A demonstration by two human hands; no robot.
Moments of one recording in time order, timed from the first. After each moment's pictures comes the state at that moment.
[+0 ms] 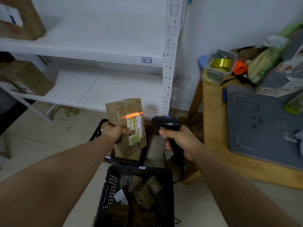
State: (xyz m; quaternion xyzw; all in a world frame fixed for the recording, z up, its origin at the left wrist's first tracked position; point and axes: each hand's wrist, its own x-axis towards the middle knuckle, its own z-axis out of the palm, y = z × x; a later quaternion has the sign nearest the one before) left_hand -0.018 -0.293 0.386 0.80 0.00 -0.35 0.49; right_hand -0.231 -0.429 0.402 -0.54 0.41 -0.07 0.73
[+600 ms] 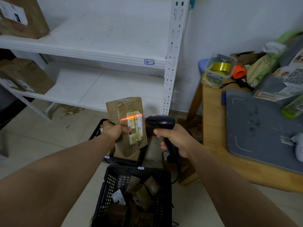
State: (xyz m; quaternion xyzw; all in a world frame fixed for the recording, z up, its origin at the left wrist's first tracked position) left_hand -0.020 -0.288 0.398 0.78 0.00 -0.35 0.52; right_hand -0.218 -0.415 0.424 -0.57 0.39 -0.04 0.72
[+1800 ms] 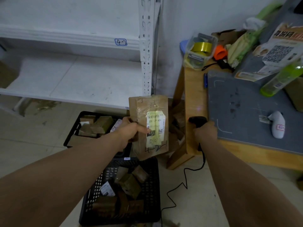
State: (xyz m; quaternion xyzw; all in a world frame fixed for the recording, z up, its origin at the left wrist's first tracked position) left_hand -0.103 -0.360 0.354 0.73 -0.08 -0.52 0.44; right_hand -0.327 -0.526 0.314 -0.60 0.72 -0.07 0.34
